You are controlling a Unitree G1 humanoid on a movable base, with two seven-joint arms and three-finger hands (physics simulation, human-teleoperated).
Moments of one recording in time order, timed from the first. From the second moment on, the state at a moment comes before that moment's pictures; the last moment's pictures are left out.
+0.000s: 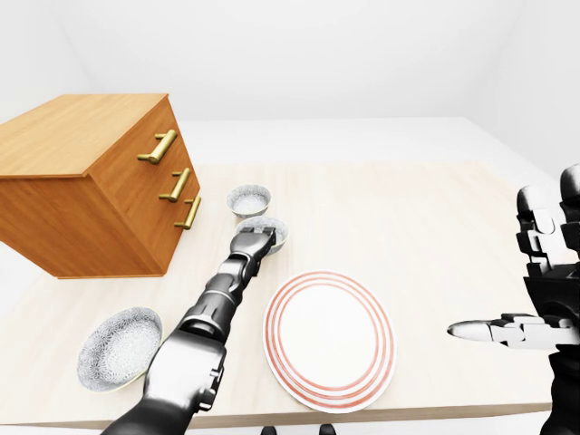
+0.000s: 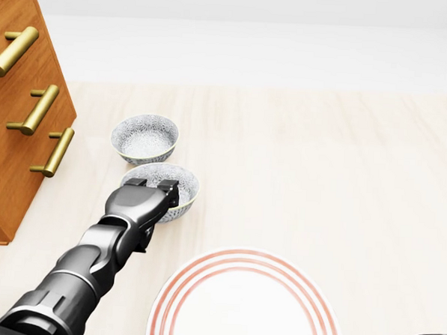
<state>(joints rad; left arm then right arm) -0.84 0.10 -0.12 1.24 1.23 -0.09 0.09 0.18 -0.04 -0.63 -0.80 0.25 0.09 0.47</state>
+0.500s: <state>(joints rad) -0.78 0.12 -0.12 1.09 1.21 -0.09 -0.01 0.18 -0.04 -0.62 -0.78 0.23 0.09 0.48</state>
